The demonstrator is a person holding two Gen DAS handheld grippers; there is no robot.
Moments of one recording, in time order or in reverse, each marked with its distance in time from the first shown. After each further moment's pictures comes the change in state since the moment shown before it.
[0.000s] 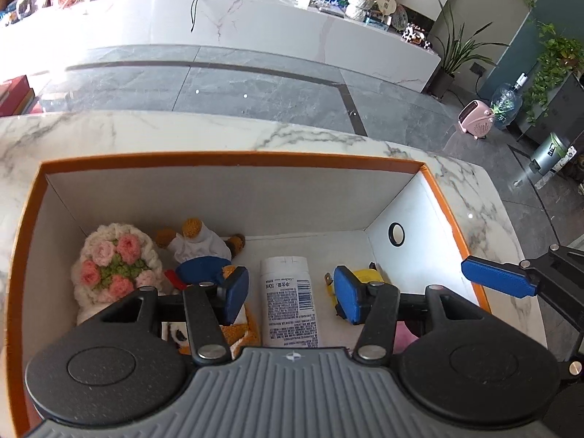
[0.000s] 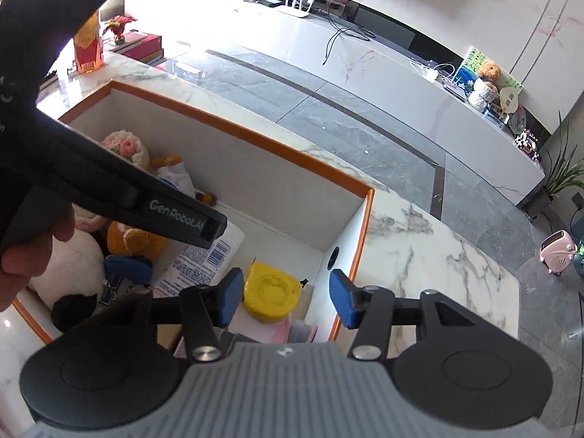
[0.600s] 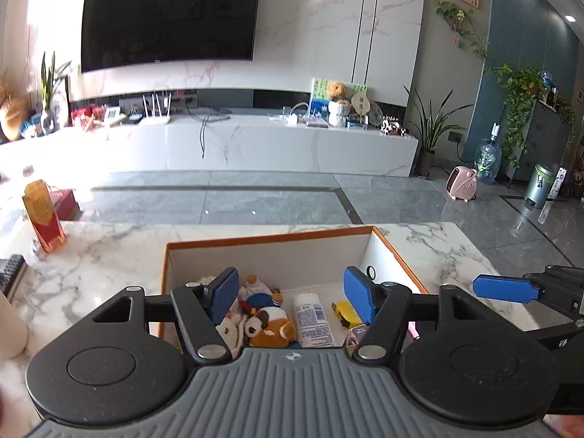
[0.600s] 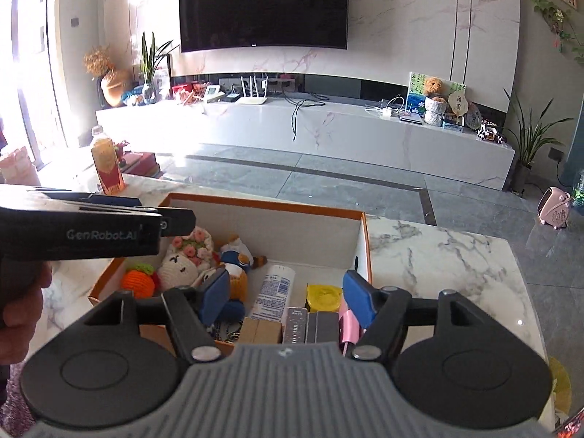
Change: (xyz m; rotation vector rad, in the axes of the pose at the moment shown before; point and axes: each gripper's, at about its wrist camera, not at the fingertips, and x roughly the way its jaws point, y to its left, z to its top) left arm -0.154 -0.019 -0.068 0.163 -0.407 0.079; right arm -0.144 0.047 -0.055 0.303 -0.286 0.010
